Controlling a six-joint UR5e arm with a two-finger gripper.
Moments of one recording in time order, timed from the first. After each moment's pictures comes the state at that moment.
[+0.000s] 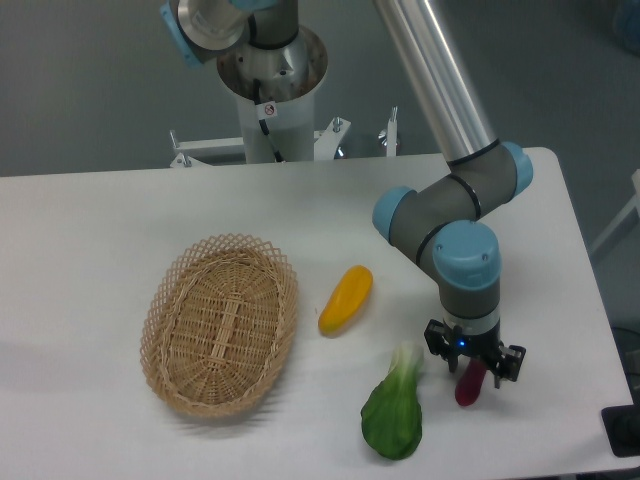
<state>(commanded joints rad) 2.57 -2.19 -1.50 -0.64 1.65 1.07</state>
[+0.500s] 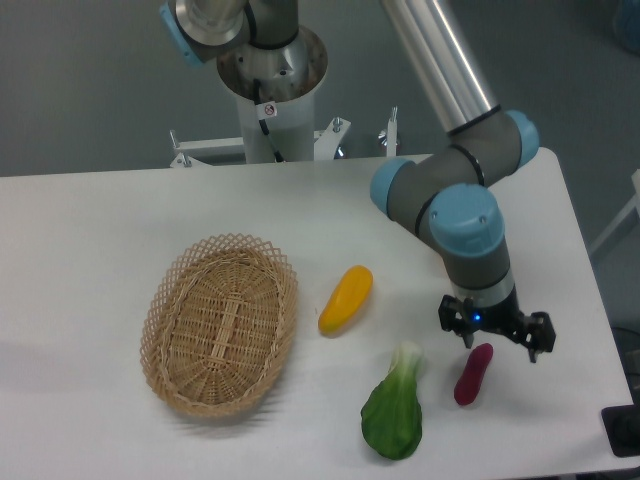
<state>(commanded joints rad) 2.59 -2.05 -1.50 -0.71 1.76 1.08</state>
